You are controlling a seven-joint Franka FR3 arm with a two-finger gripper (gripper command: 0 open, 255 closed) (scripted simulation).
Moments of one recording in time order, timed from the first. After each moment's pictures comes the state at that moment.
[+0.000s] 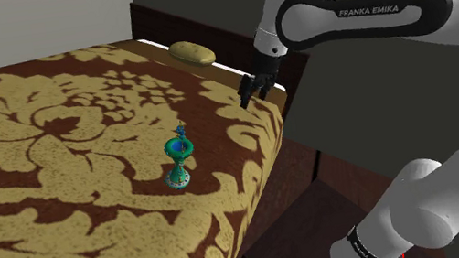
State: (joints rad) arm 0.06 -0.31 0.09 -2.19 0.02 1.93 0.09
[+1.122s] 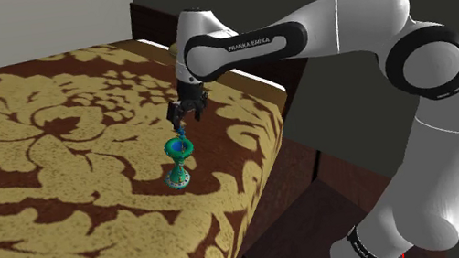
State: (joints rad) arm 0.16 0.32 0.18 -1.73 -0.04 2.03 0.22
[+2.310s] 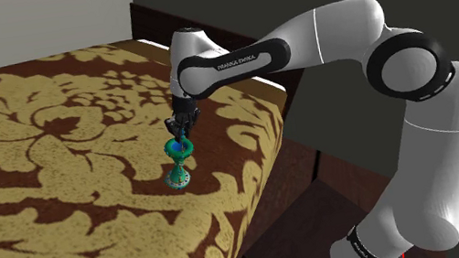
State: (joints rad) arm 0.17 0.41 0.18 -1.72 -0.05 2.11 0.23
